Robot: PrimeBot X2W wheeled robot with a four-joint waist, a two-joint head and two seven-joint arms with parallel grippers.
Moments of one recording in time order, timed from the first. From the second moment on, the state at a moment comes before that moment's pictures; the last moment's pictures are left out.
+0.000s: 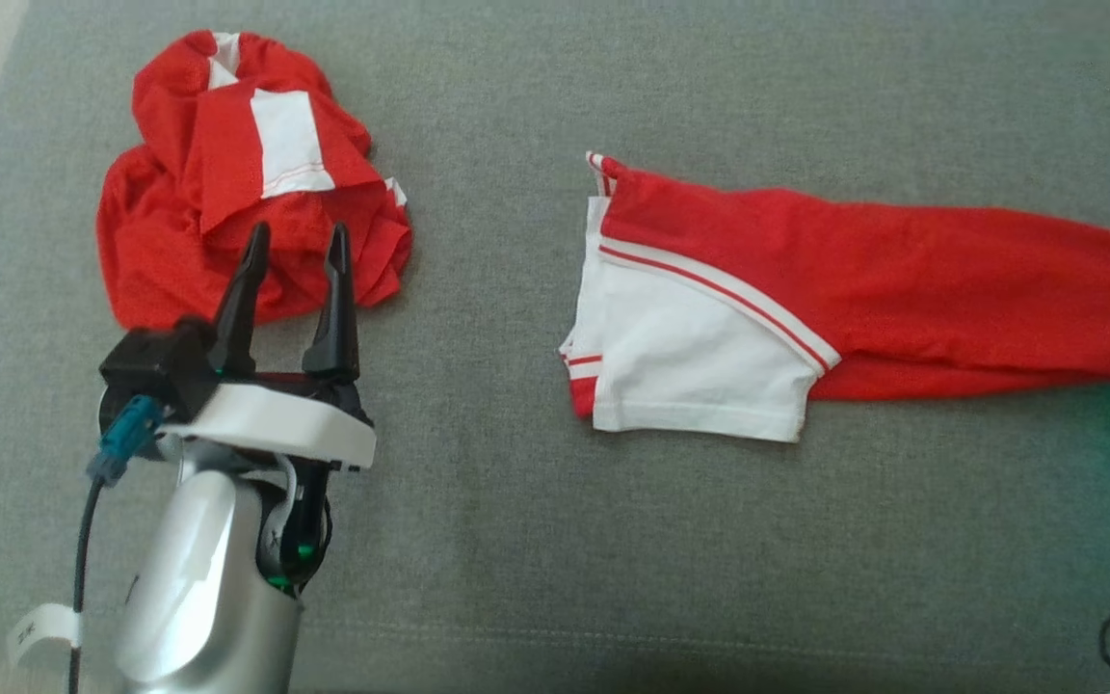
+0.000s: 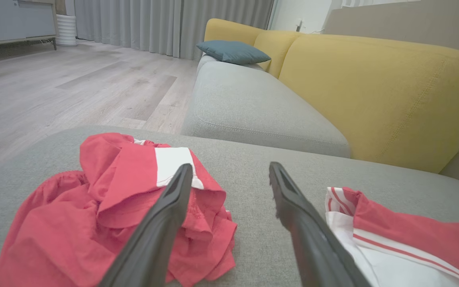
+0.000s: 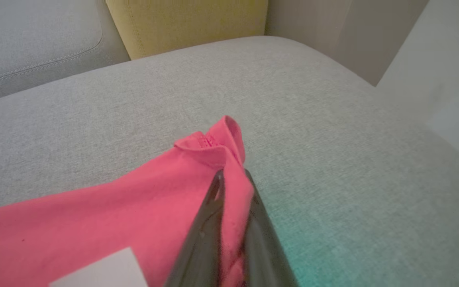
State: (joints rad) left arm -0.31 0.04 -0.16 0.26 -0.27 -0.05 -0.25; right arm -0.62 -0.14 -0.77 0.74 -0.25 0.13 0.09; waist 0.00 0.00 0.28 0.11
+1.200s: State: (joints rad) left arm -0.14 0.04 -0.20 0.29 -0.29 -0.04 -0.25; right arm -0.43 -0.06 0.25 0.62 0.44 0.13 0.03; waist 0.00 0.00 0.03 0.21
